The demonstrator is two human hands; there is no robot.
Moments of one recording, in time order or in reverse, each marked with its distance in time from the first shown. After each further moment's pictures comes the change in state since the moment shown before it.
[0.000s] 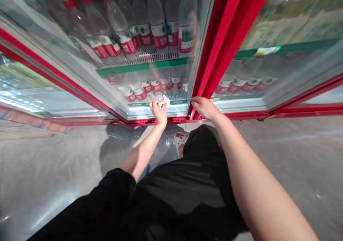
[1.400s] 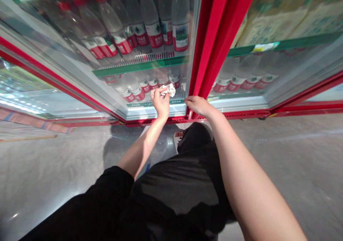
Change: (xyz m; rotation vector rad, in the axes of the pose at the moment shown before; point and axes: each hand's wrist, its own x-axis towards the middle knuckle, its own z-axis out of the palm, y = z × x) left_hand 0.014 0.046 0.033 -0.044 -0.149 0.203; right_hand 0.015 -0.001 -0.001 0.045 -0.101 -0.011
